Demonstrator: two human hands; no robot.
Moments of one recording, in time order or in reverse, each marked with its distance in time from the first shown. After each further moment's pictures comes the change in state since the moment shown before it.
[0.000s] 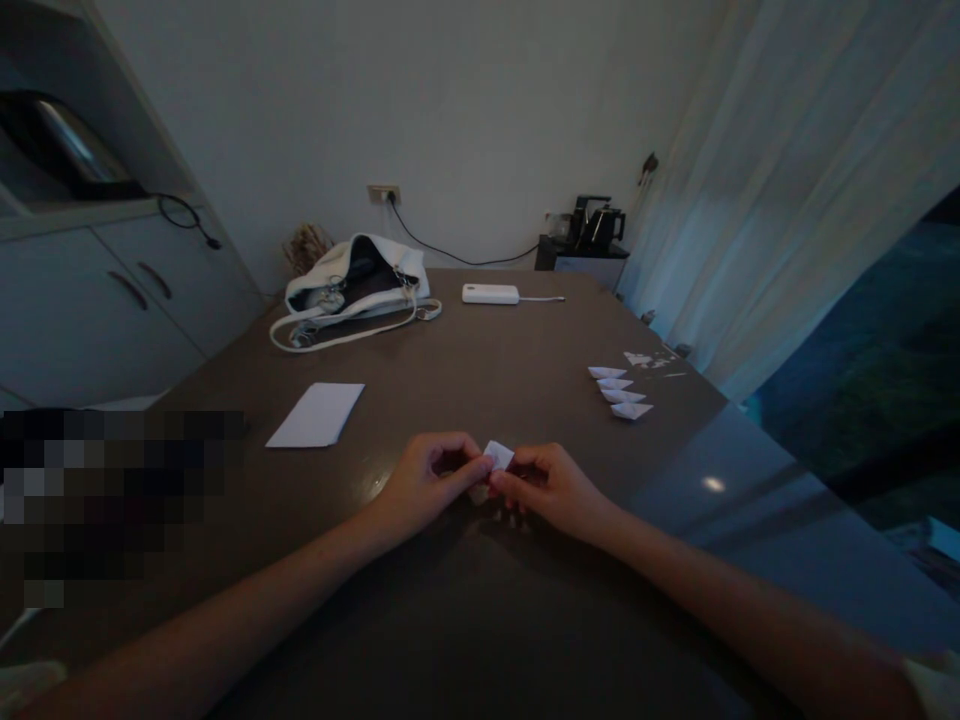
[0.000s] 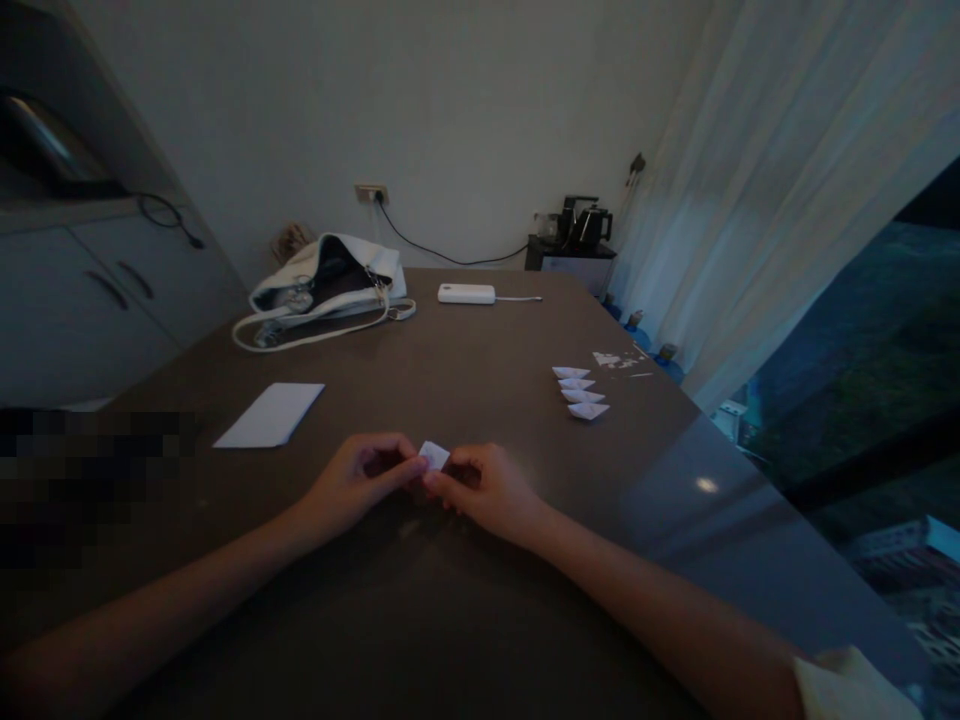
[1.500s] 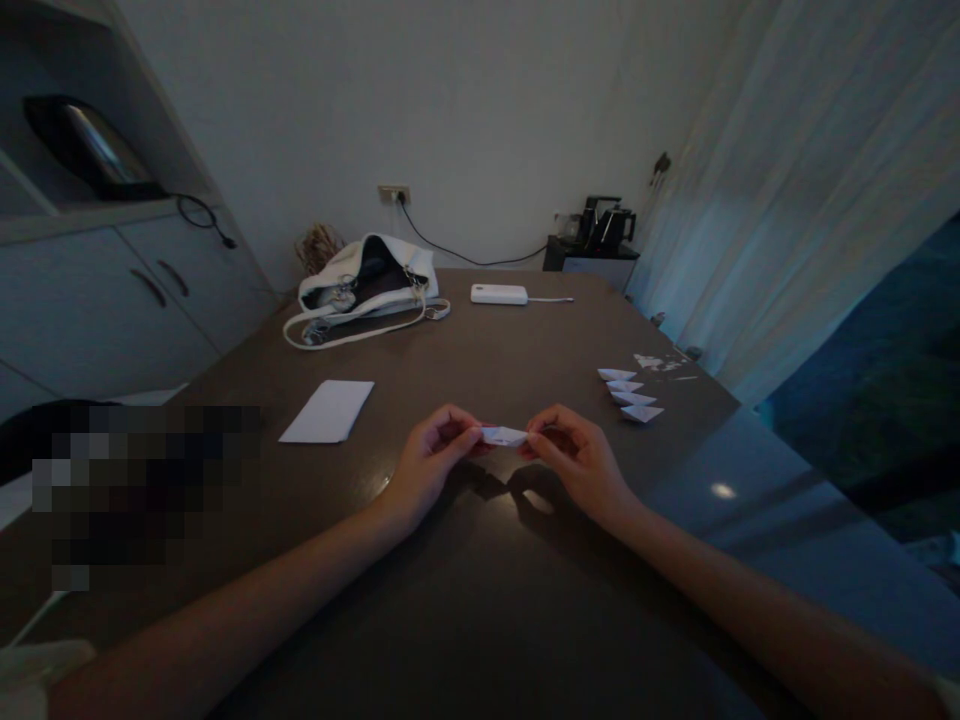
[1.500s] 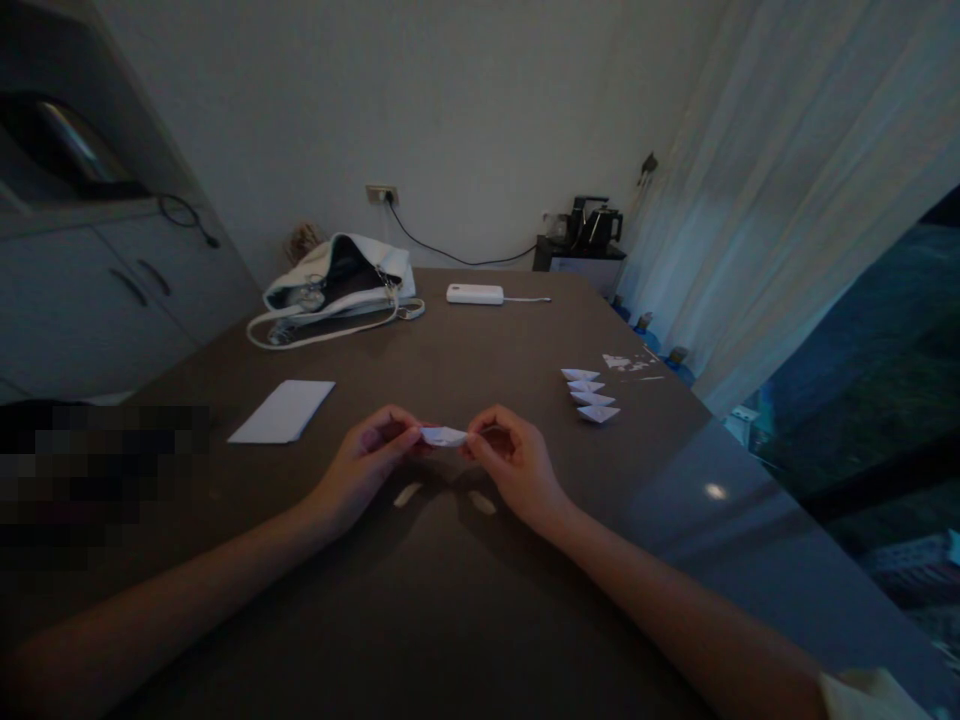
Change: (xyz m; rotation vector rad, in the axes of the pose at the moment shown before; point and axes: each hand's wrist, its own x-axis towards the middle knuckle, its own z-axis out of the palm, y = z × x) left_hand 0.006 -0.017 0.004 -0.451 0.272 -0.023; right_hand 0.006 0.005 -0.010 0.174 0.337 -0.192
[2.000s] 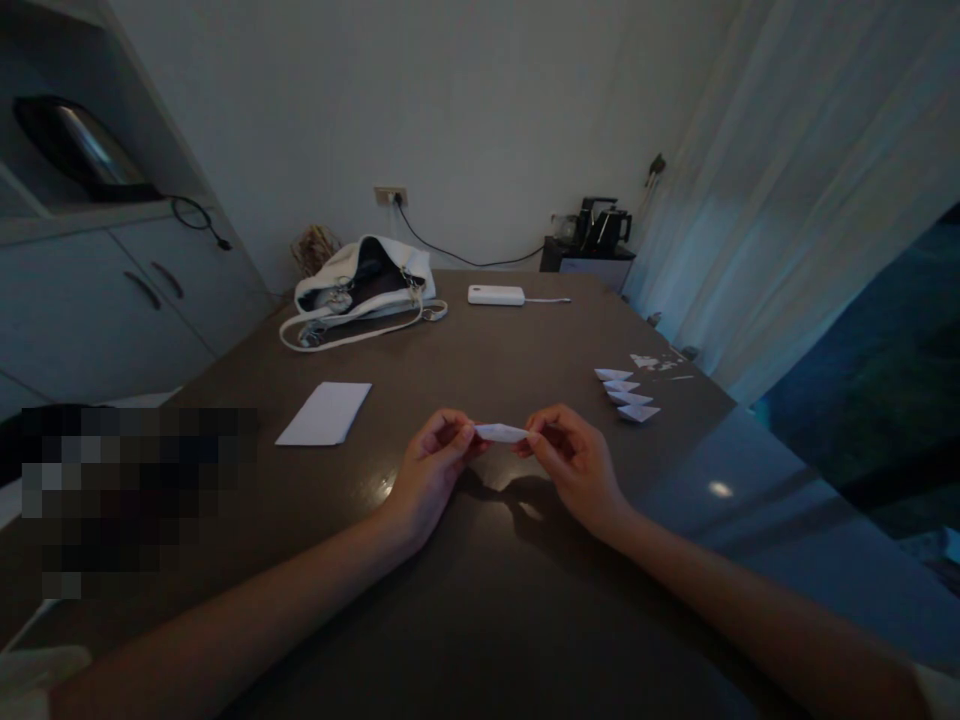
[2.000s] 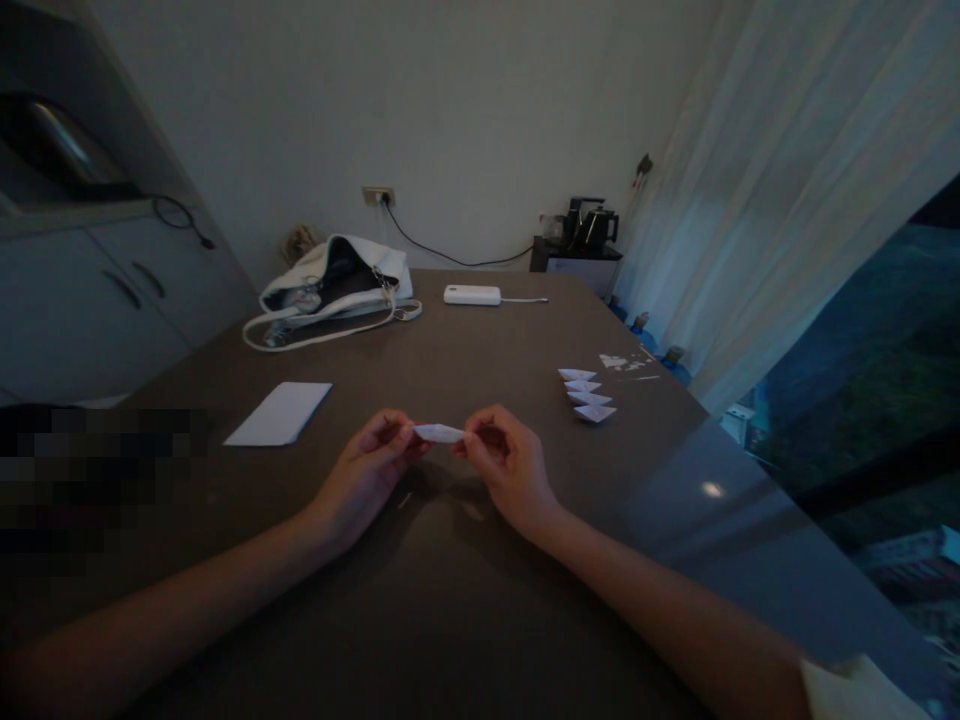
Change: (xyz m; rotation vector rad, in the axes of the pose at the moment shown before) left_hand -0.005 0.000 0.013 -0.298 0.095 -0.047; right_hand -0.003 -0.002 0.007 -0.046 0.061 -0.117
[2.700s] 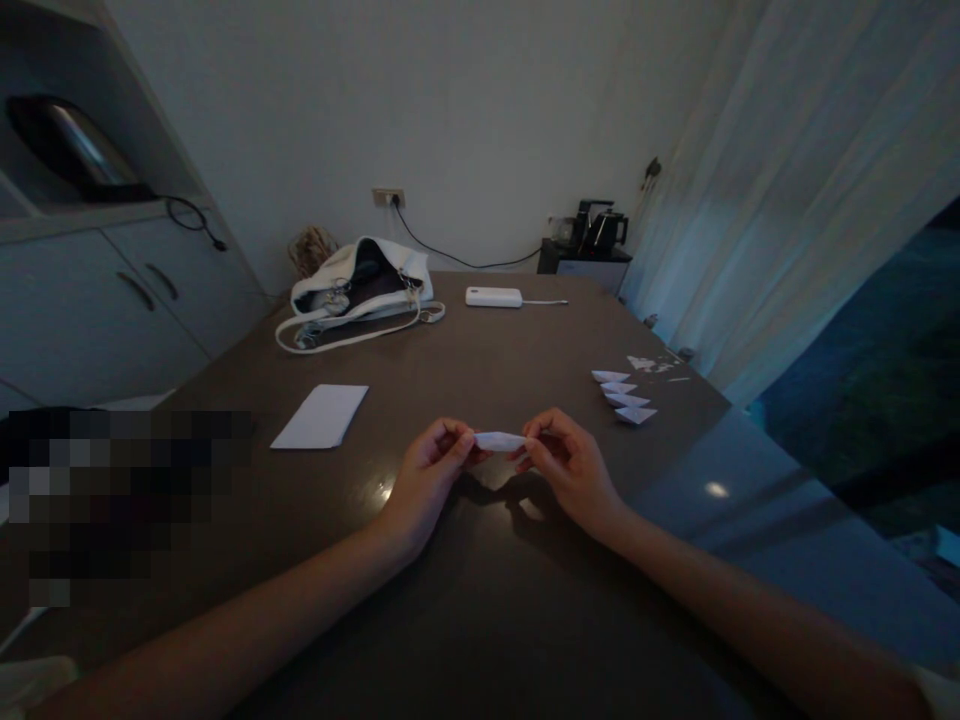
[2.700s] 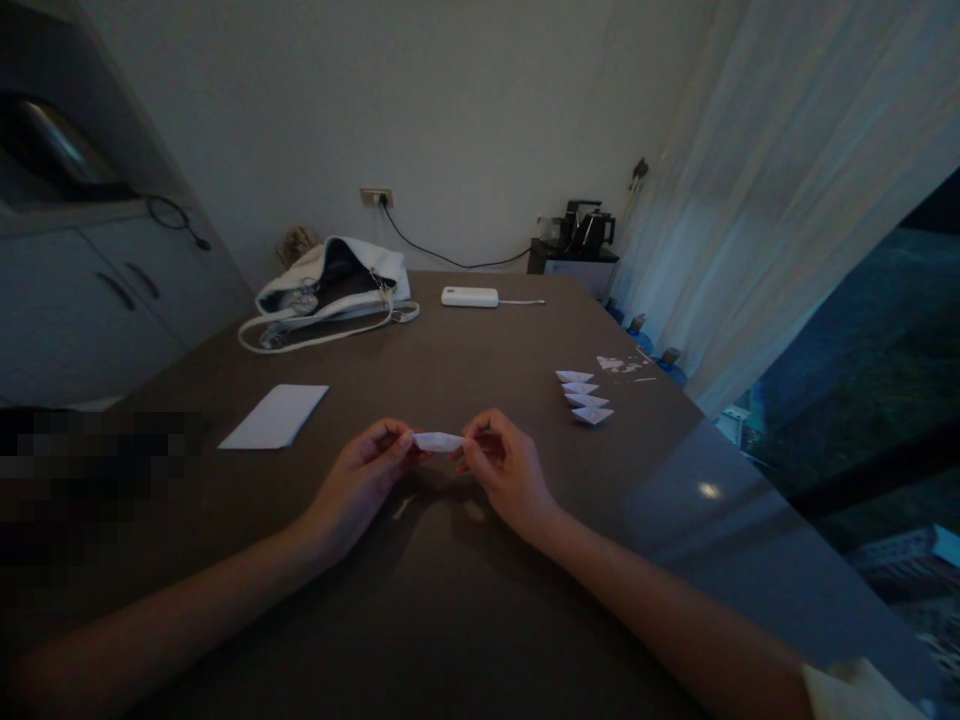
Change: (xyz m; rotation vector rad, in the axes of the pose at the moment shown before) left_hand -0.004 -0.002 0.000 0.187 0.012 0.016; right_hand 0.000 0.002 0.000 0.045 -0.050 0.056
